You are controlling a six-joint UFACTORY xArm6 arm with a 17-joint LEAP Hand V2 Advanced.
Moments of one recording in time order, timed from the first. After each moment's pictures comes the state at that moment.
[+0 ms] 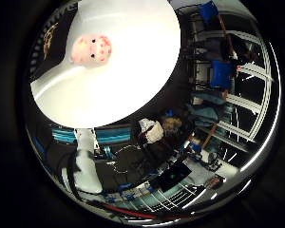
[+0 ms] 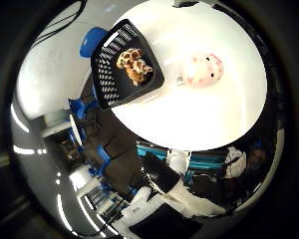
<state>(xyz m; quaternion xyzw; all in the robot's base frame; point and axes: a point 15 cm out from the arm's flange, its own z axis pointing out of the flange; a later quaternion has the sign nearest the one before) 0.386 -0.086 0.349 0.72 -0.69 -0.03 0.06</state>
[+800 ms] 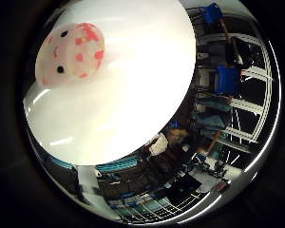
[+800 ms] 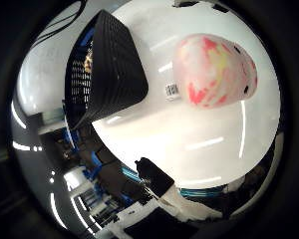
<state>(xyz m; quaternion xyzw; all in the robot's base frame) 0.440 -0.091 0.231 0.73 -0.68 0.01 0.05</state>
